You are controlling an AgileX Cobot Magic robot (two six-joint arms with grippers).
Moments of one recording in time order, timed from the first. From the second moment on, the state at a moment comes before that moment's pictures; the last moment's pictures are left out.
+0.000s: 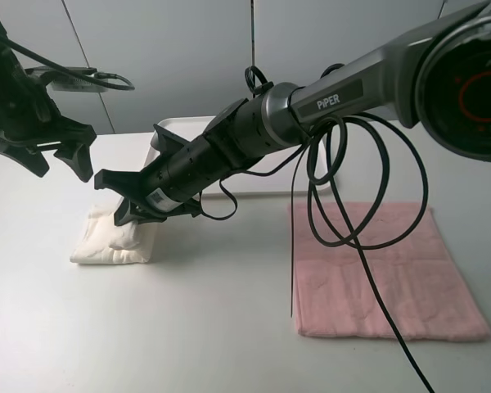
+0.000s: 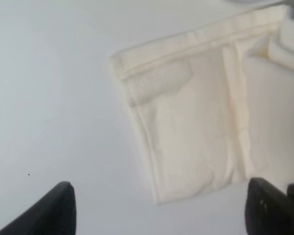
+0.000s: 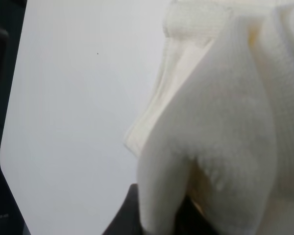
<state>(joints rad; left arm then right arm) -0.14 1.80 -1.34 -0.01 1.07 0.05 0.79 2.31 -1.53 1.35 0.60 -0.60</state>
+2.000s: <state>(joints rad) -0.14 1.76 -1.35 -0.05 1.13 0.10 0.82 2.35 -1.55 1.26 0.49 -0.45</state>
